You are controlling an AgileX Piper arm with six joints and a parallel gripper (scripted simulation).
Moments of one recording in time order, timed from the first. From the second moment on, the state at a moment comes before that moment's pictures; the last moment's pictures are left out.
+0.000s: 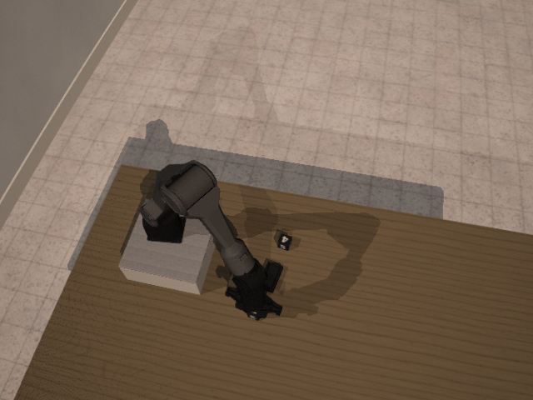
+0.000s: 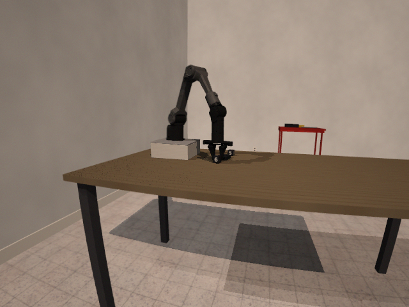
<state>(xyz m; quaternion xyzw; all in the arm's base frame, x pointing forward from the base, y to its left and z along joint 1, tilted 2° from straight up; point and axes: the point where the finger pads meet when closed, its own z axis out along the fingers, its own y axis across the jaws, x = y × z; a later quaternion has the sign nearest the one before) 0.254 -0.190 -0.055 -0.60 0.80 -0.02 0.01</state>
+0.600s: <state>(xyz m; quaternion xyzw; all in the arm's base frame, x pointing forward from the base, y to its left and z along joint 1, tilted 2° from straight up) 0.254 -0.190 -0.055 -0.60 0.80 -0.02 0.01</state>
